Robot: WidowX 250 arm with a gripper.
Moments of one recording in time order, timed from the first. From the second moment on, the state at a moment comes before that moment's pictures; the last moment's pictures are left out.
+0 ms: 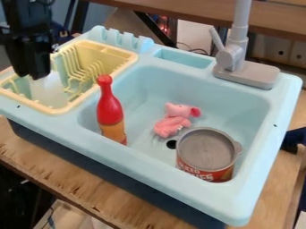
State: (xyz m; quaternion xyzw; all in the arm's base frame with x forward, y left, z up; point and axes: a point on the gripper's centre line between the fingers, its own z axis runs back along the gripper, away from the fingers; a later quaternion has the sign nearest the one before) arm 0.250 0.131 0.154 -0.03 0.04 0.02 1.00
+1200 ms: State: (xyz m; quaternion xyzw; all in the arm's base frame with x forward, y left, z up) arm 0.287 0.050 0.242 -0.04 -0.08 -0.10 0.99
